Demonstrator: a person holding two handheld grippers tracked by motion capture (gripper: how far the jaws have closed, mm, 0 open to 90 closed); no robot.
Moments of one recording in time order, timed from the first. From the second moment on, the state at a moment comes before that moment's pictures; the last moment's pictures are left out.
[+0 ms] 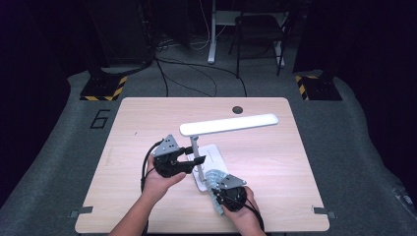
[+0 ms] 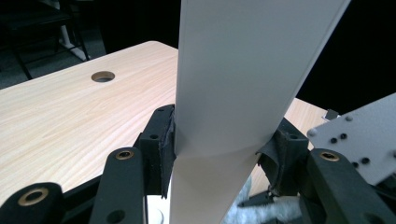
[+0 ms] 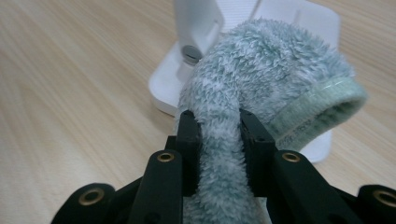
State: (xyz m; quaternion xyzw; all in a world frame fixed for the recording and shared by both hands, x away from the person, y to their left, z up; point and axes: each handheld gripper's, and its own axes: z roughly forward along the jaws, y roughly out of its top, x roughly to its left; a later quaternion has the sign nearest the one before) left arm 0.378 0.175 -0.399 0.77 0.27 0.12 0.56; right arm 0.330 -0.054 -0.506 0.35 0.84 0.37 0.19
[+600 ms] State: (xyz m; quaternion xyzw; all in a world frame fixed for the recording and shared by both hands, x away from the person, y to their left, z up) left arm 0.378 0.175 -0.399 0.77 0.27 0.12 0.56; right arm 0.354 -0.105 -0.506 0.41 0.81 0.37 0.21
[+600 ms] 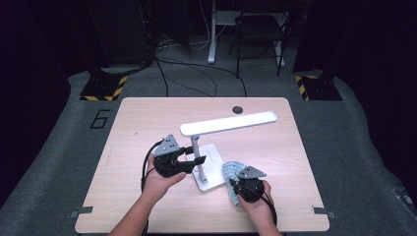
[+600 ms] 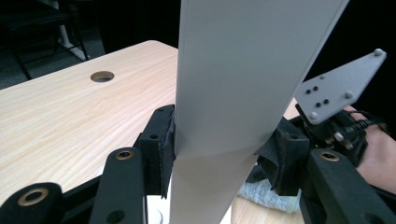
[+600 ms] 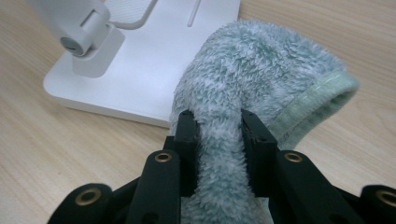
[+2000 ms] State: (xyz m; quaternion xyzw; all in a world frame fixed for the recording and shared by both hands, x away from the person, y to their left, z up) left arm 0.362 0.170 -0.404 0.78 0.21 0.06 0.59; right arm 0.339 -0.072 -0.486 0.37 0.79 0.47 0.12
